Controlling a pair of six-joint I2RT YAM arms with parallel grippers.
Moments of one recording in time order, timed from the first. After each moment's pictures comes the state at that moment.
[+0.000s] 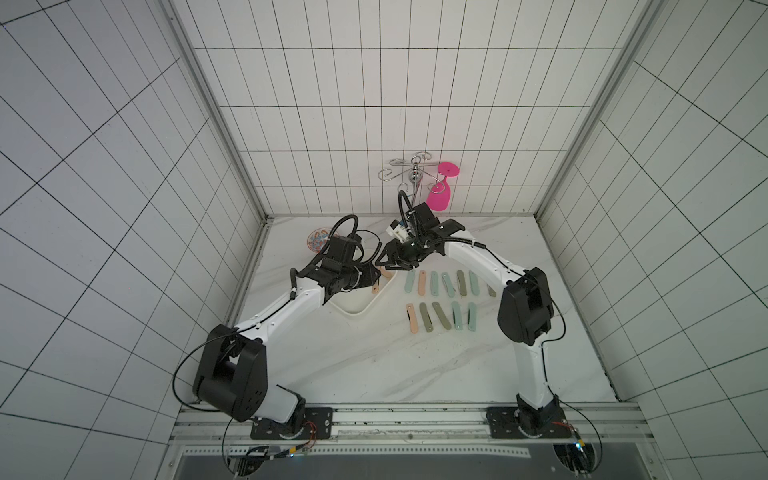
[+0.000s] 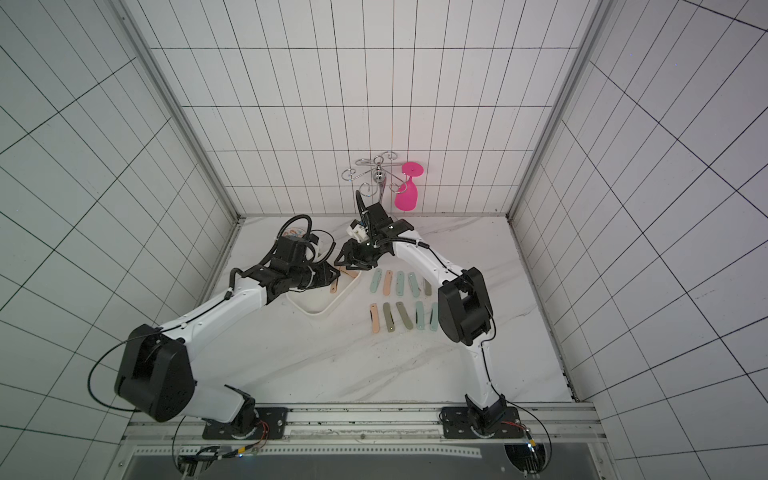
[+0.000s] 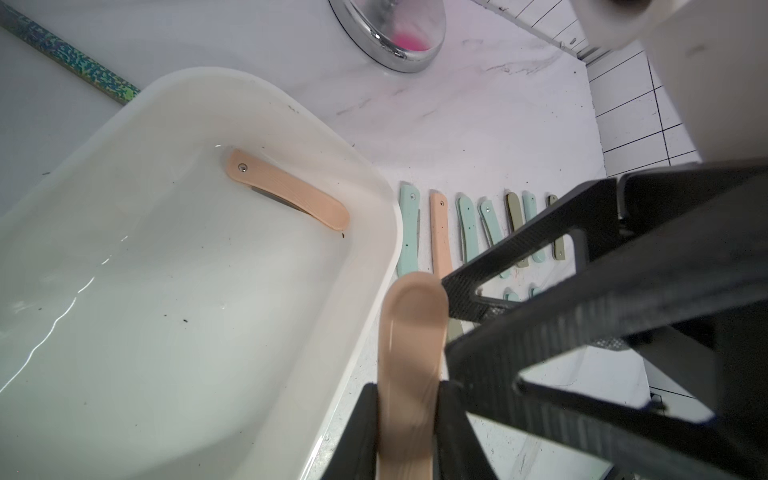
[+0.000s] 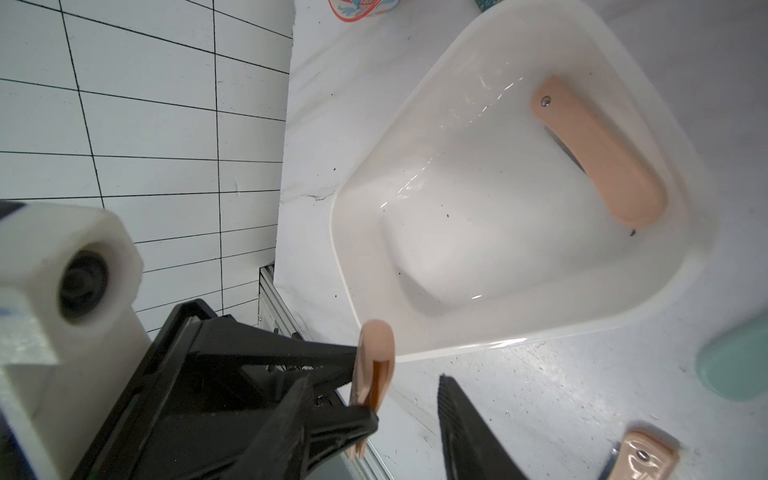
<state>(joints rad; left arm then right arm) -0.41 1.46 1.06 -0.37 0.31 -0.54 0.59 2.11 1.93 -0.77 -0.70 0.53</state>
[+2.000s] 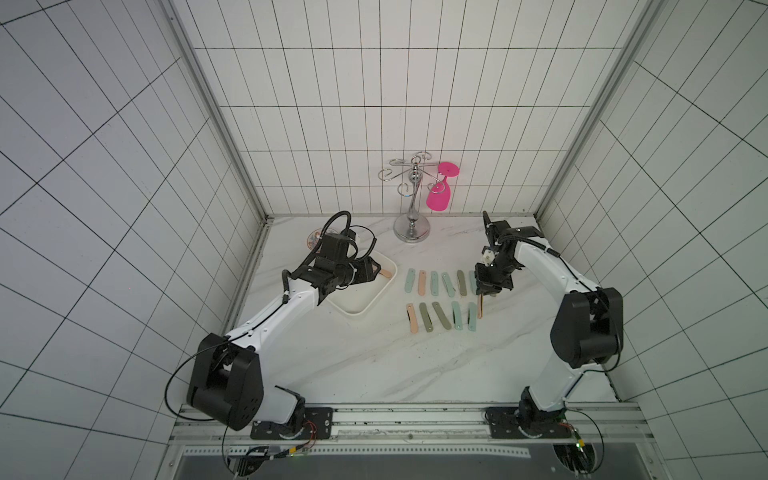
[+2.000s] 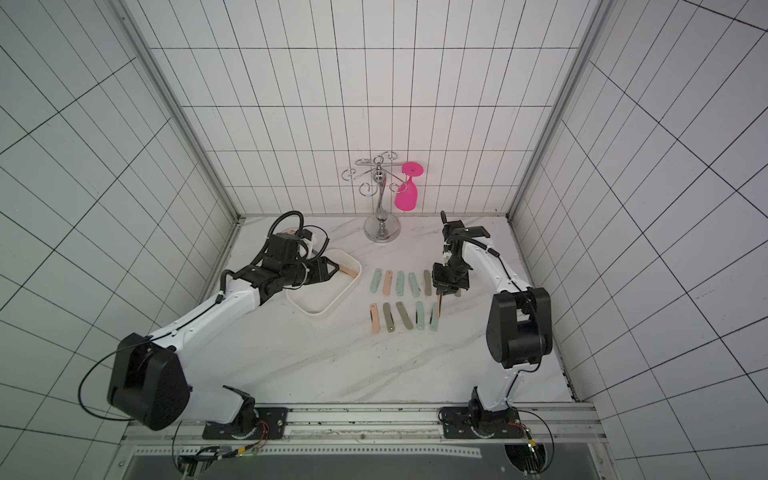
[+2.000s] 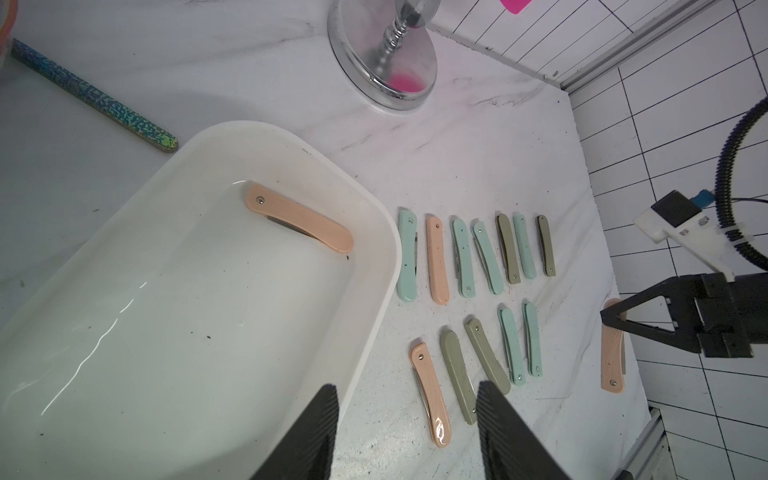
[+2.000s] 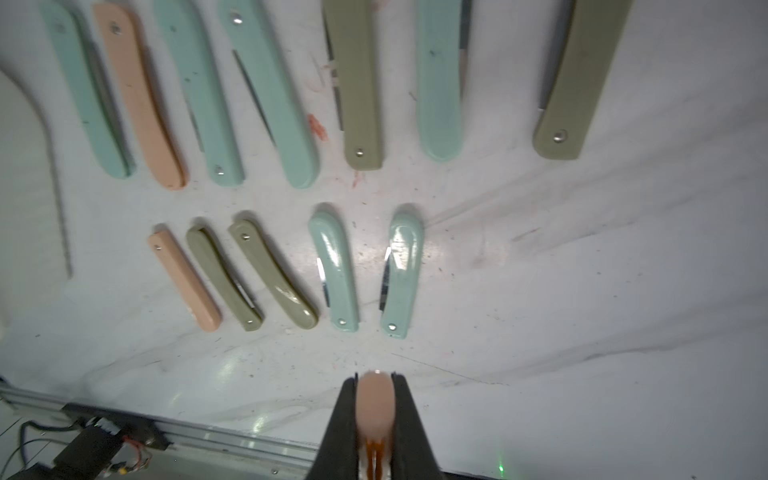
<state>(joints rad) -0.38 1.42 1.06 -0.36 0.32 -0.52 0.16 1.76 1.46 -1.25 -0.15 0.26</state>
